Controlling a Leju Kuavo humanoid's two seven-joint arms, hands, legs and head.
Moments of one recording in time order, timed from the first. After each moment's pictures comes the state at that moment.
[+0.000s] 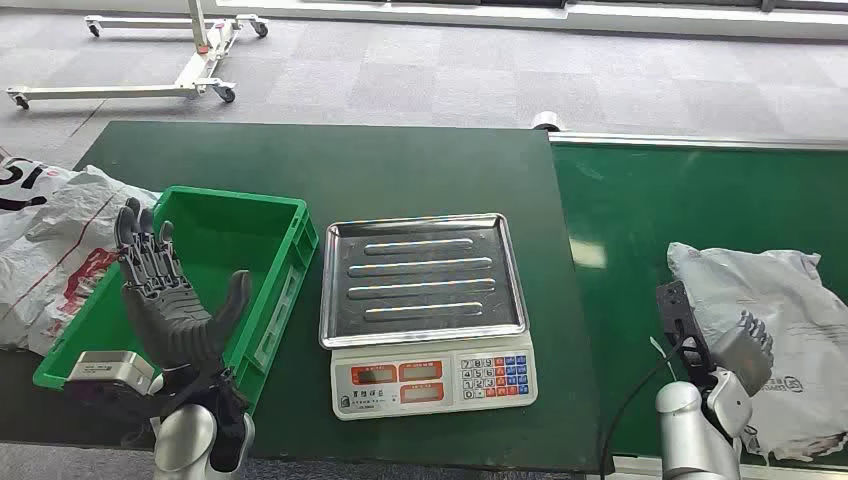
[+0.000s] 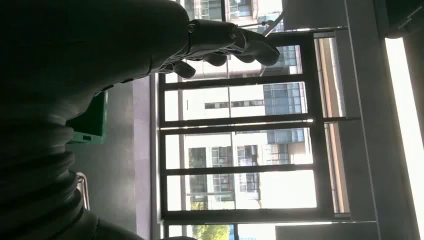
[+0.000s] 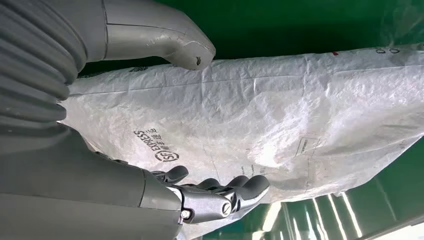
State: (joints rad) left arm 0.02 -0.24 -0.03 -1.79 -0.07 0.14 -0.70; right arm -0.39 0.01 -0.50 -0.92 1.40 -0.41 0.22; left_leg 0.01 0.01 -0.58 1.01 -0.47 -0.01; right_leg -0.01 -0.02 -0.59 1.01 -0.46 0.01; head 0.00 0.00
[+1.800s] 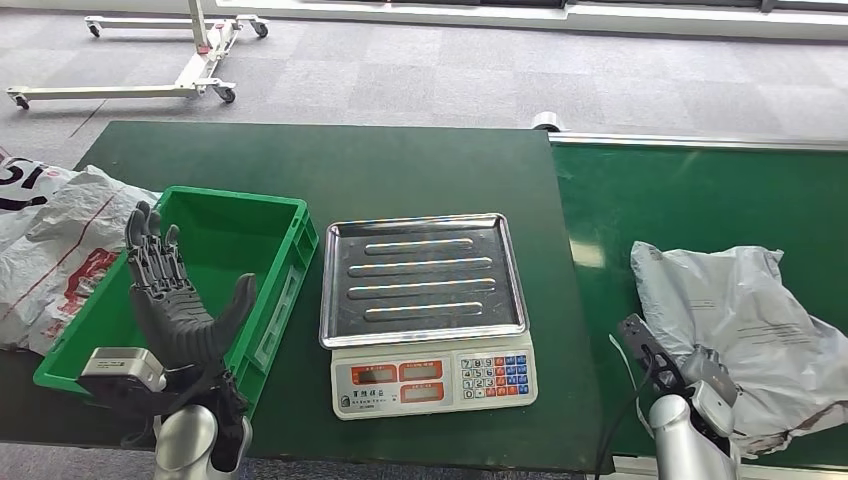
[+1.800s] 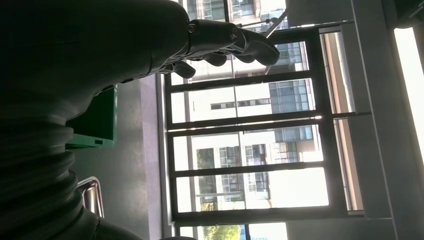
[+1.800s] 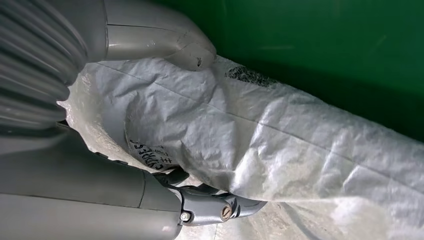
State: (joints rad) left arm 0.02 -0.24 -0.01 -1.77 -0.10 0.11 -0.70; right arm -0.35 0.00 -0.47 -0.90 1.53 -0.04 0.32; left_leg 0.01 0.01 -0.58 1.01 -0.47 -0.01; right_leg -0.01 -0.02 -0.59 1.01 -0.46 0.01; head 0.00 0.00
